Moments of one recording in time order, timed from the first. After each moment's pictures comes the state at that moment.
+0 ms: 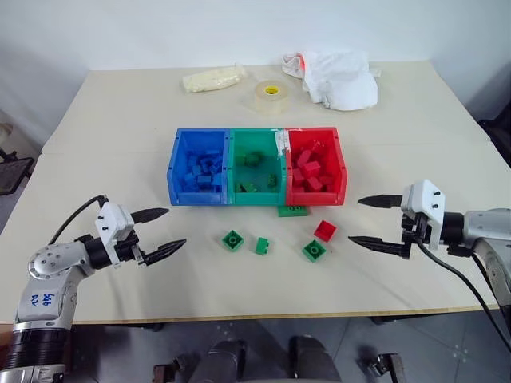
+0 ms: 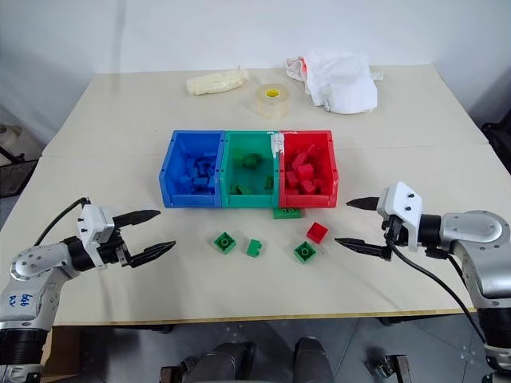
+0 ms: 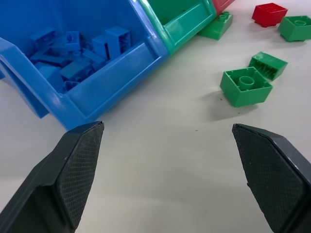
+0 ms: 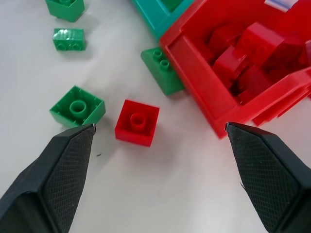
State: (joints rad) left arm -0.12 0.71 0.24 0.05 -0.43 0.07 -1.02; right arm -0.28 -0.91 -0.13 -0.07 0.40 0.25 1.19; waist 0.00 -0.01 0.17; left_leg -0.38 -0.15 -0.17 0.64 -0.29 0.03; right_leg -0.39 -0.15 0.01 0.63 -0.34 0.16
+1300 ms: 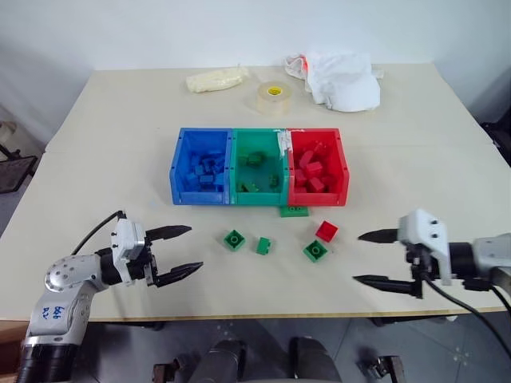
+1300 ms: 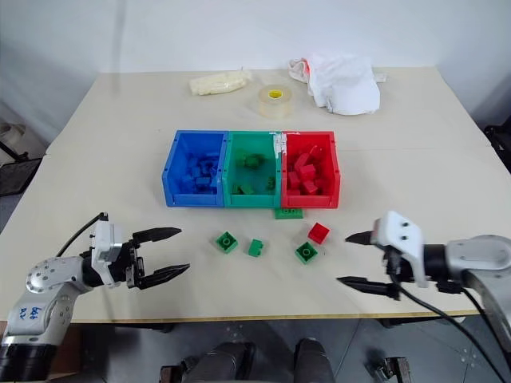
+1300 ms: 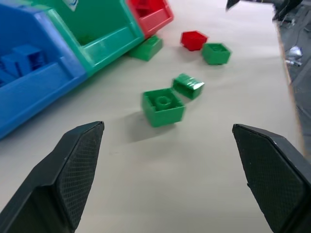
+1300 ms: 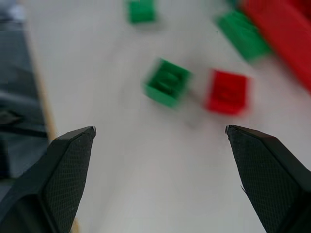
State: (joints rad) left arm -0.02 0.65 0.20 -0.10 -0.51 0.11 -1.13; right arm -0.04 -1.03 -0.18 -0.47 0.50 0.59 1.17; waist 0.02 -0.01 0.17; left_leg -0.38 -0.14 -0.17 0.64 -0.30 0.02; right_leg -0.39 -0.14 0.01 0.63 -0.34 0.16
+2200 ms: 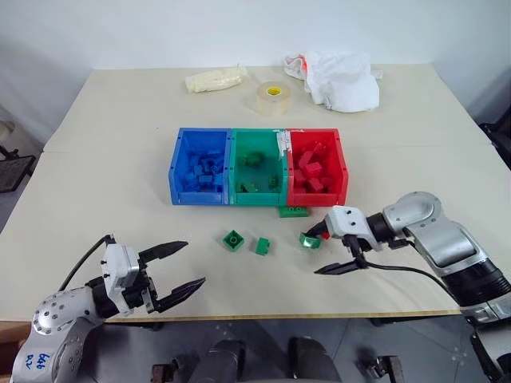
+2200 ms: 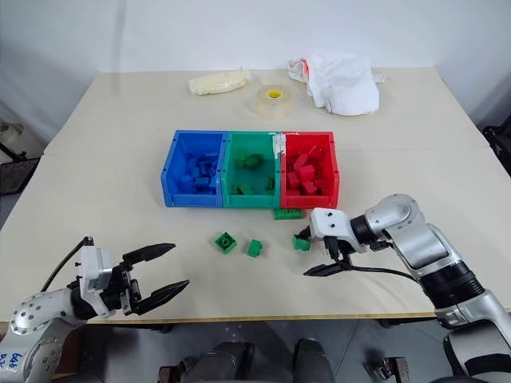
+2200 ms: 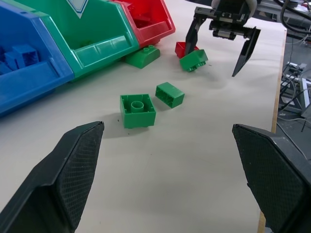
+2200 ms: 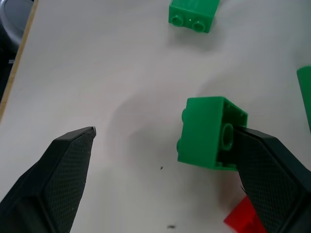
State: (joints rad) left arm 0.25 0.60 0.27 -0.36 -0.57 0.15 -0.97; right arm -0.60 -0.81 0.35 0.05 0.16 0.23 1.41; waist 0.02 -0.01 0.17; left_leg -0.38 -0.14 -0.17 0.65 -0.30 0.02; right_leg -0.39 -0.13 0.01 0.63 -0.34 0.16
